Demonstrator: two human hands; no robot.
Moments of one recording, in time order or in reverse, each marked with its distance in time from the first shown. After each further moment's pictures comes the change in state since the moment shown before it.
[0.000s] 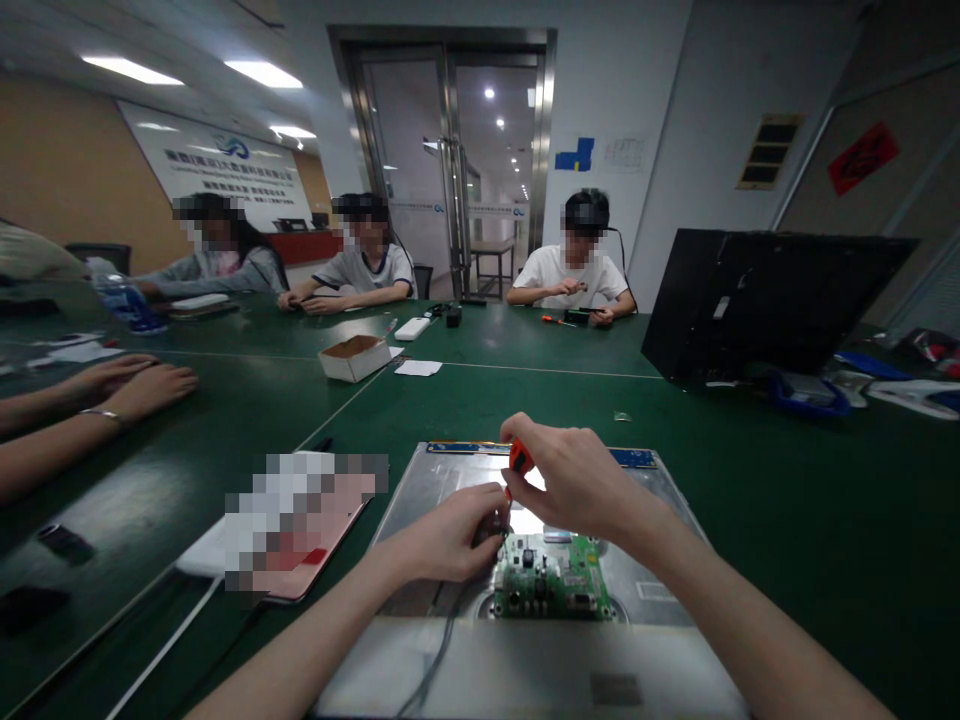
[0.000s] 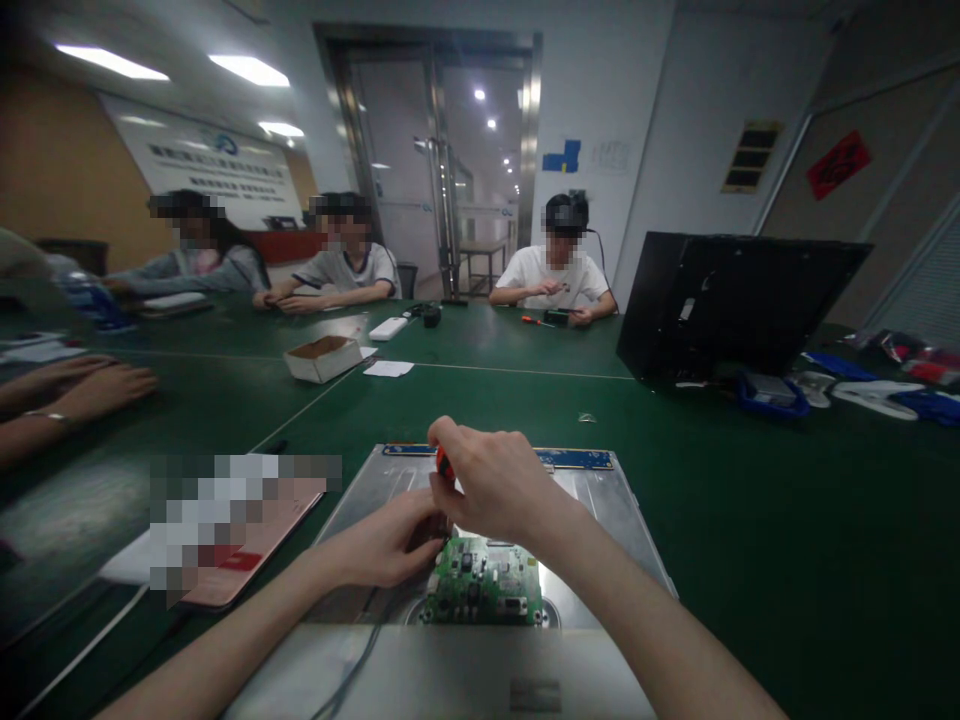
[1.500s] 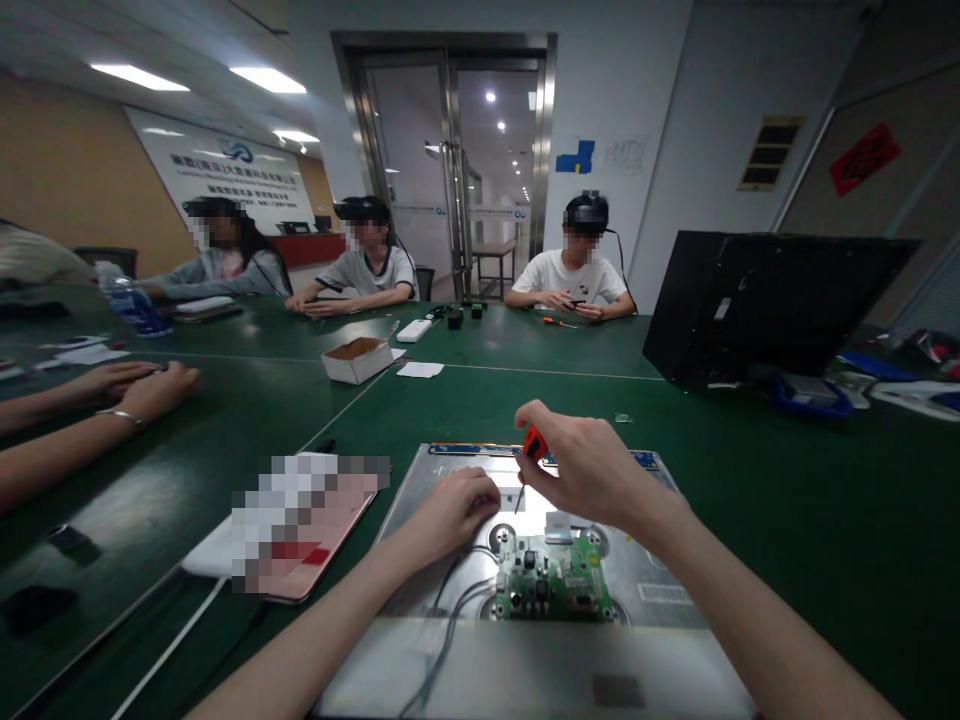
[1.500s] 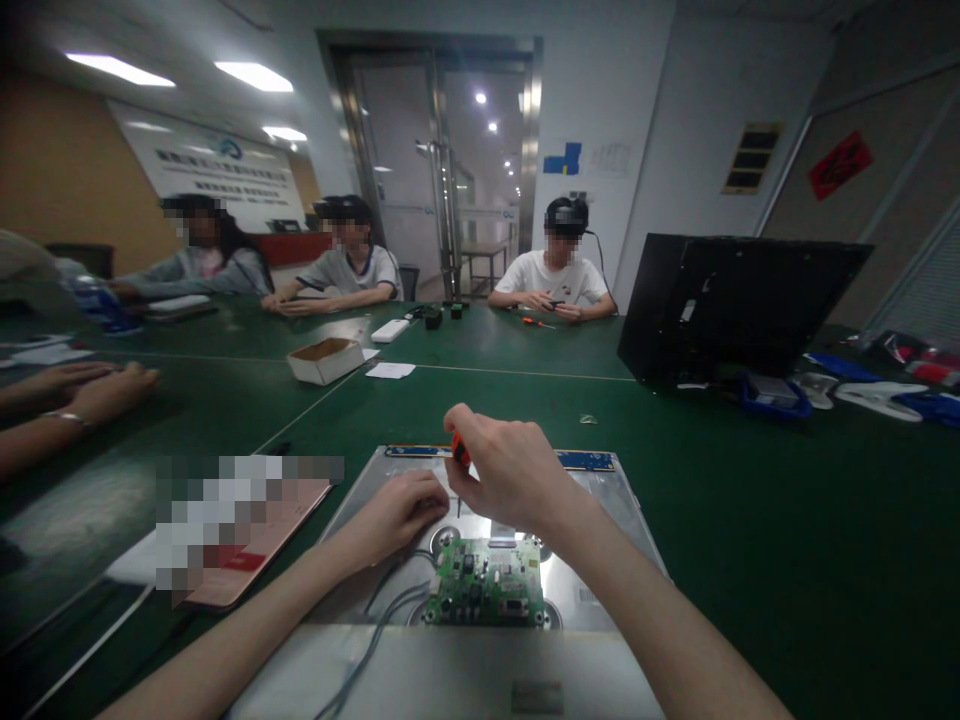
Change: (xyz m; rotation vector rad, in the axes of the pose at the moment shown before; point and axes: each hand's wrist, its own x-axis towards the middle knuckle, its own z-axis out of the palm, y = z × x) left_hand 0.004 -0.020 0.000 0.191 0.208 -0.114; right_hand 0.001 0.005 -0.010 -0.034 0.035 0.036
